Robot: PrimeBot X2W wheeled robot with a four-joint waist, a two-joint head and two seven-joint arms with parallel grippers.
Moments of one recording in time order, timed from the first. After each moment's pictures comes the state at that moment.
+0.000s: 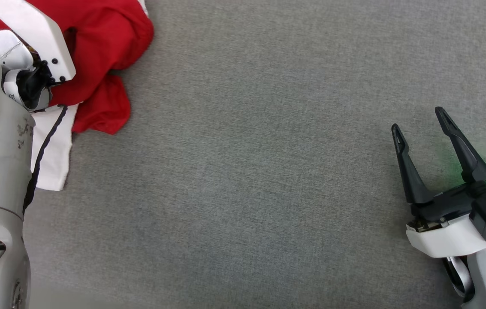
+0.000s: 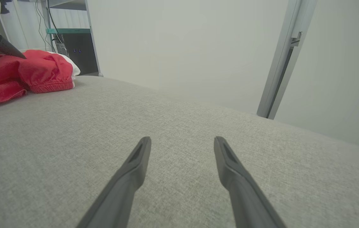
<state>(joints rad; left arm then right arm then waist) -1.20 0.21 -0.09 1.10 -0.35 -0.05 0.45 -0.23 -0.26 0.17 0.00 0.00 0.13 -0.26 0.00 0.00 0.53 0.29</state>
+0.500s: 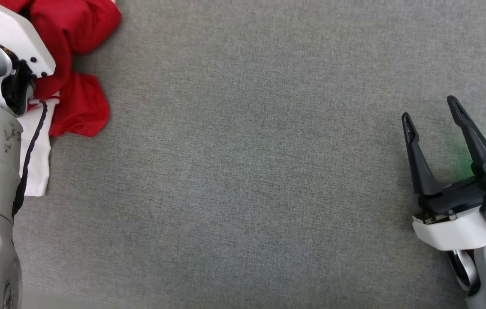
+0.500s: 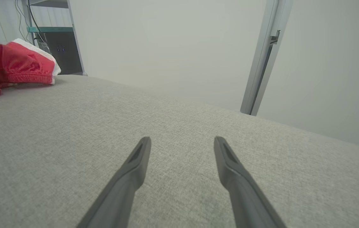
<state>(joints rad) -1.20 0.24 -0.08 1.16 -0.37 -0.04 0.21 -0.25 -0.25 0.15 -0.01 0.01 0.13 -0.27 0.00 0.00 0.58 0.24</state>
